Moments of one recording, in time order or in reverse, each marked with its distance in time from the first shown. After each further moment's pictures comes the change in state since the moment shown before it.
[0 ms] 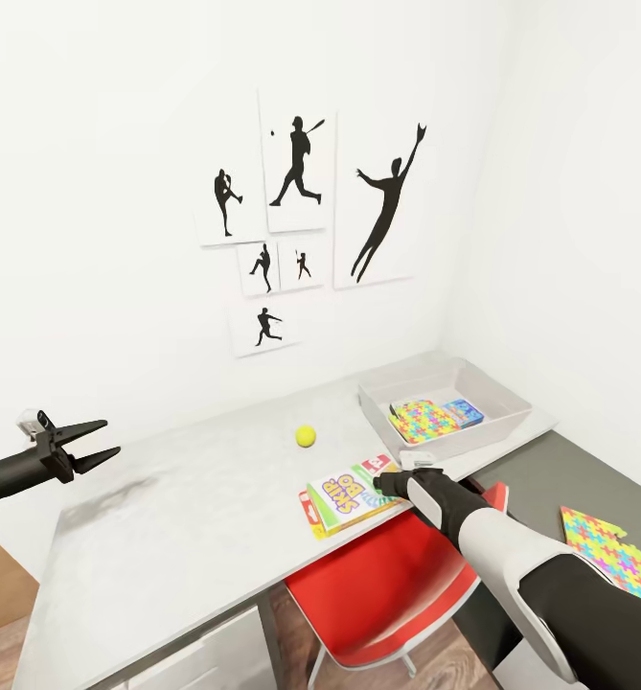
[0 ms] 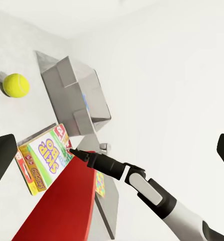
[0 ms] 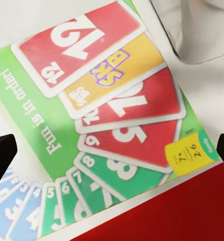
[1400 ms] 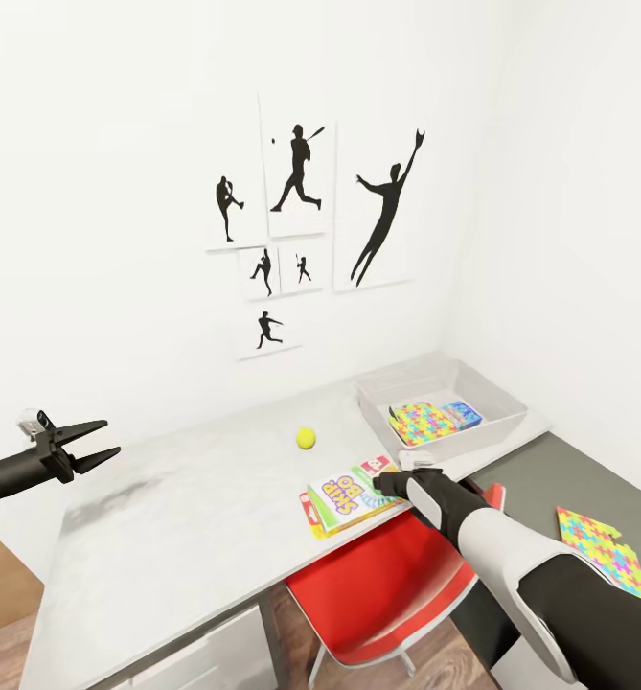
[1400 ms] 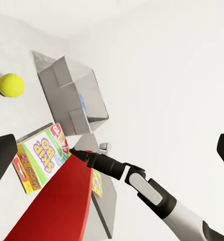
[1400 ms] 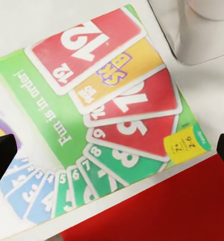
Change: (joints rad) left arm 0.000 0.000 0.000 0.000 0.000 0.000 0.000; right arm 0.000 0.002 0.000 0.000 0.000 0.002 0.001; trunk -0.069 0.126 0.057
